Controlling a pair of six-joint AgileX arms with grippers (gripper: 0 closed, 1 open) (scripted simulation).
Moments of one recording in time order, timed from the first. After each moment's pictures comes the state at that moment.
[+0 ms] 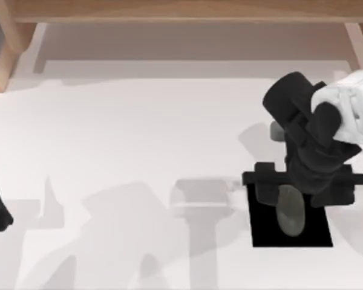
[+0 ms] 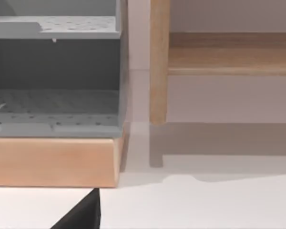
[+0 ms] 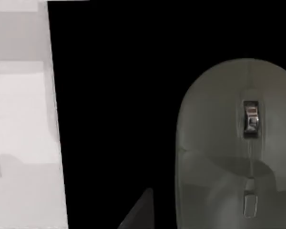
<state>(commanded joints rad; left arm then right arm) 0.00 0.00 0.00 0.00 0.00 0.00 0.53 1.83 1.10 -0.75 0.05 0.56</state>
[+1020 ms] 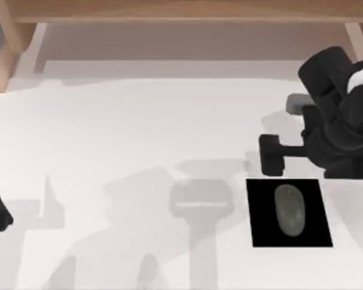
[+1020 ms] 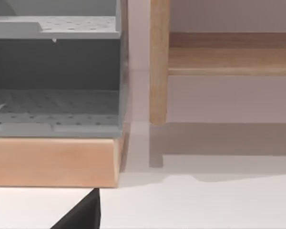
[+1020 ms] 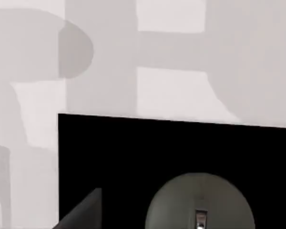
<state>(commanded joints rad) 0.00 0.00 0.00 0.00 0.00 0.00 0.40 1.79 1.09 -0.61 -0.04 0.40</state>
